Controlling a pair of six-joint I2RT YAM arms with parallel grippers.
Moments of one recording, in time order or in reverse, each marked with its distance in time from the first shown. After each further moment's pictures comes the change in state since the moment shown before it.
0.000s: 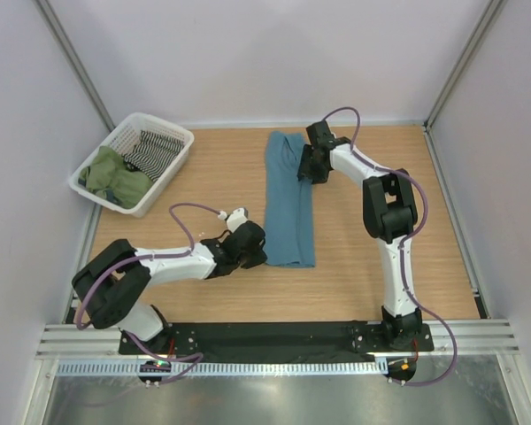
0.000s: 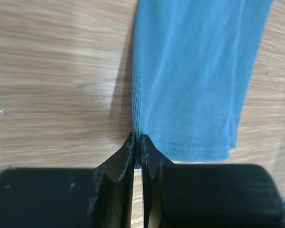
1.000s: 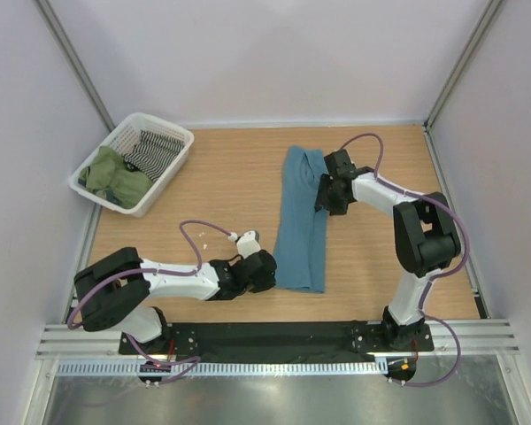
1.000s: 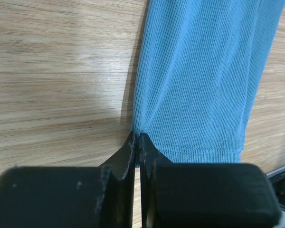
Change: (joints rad) left arm -0.230 -0.020 -0.068 0.019 -0.072 -0.129; right arm 0.003 -0.461 -0.630 0.097 -0.003 0.011
